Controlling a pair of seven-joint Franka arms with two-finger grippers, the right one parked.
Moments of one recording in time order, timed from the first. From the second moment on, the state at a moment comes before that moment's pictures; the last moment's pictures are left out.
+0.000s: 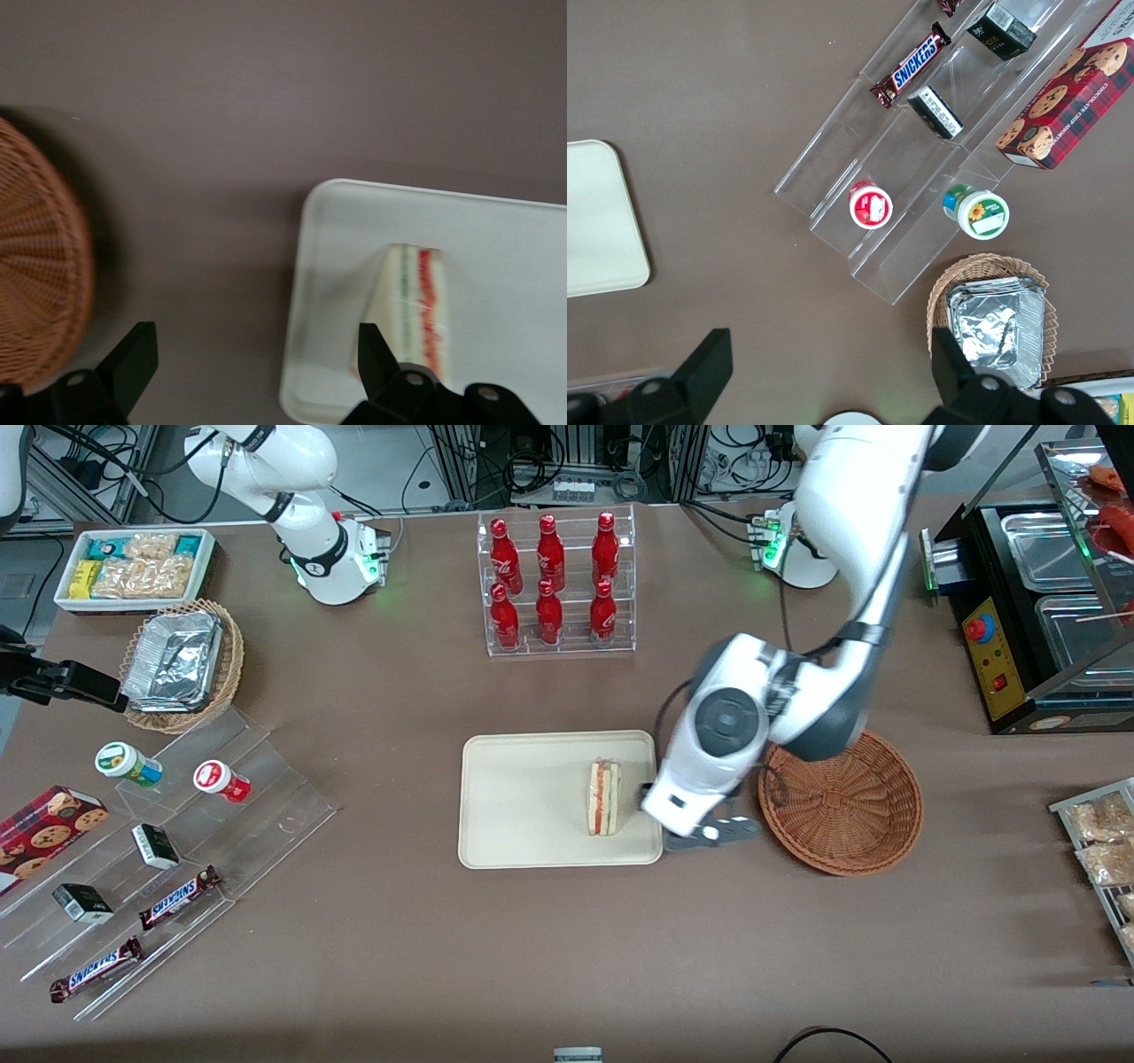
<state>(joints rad) -0.43 0.56 -0.07 -1.44 0.04 1.93 -0.63</state>
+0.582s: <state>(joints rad) -0.20 0.36 -0.07 -1.51 0.03 1.70 -0.31</state>
